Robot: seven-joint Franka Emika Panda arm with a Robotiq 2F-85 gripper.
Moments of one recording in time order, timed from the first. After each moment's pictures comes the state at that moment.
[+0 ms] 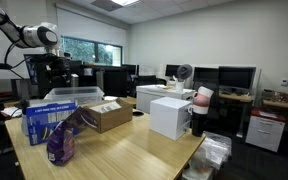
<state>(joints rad) 0.24 0.02 0.31 -2.14 -0.13 2.20 0.17</state>
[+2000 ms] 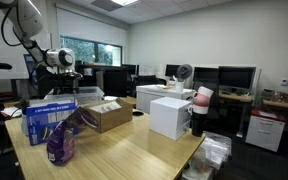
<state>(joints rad) 0.31 0.43 0.24 -1.85 -0.17 2.04 -0.12</state>
